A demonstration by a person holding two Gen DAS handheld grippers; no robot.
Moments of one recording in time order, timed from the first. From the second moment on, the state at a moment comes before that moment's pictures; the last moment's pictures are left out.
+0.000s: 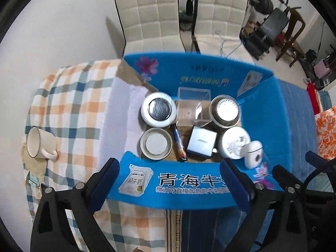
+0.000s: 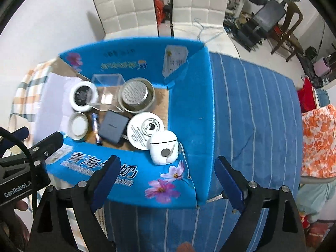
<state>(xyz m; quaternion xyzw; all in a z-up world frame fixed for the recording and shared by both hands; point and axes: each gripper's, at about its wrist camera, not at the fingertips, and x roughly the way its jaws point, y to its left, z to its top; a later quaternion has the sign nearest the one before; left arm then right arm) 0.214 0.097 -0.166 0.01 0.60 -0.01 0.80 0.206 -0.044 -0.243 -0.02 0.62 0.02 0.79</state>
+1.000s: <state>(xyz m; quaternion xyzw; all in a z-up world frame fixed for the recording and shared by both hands) 0.185 0.018 -0.176 0.01 0.61 -0.06 0.79 0.148 -0.248 -0.353 0.19 0.69 -0.14 0.68</state>
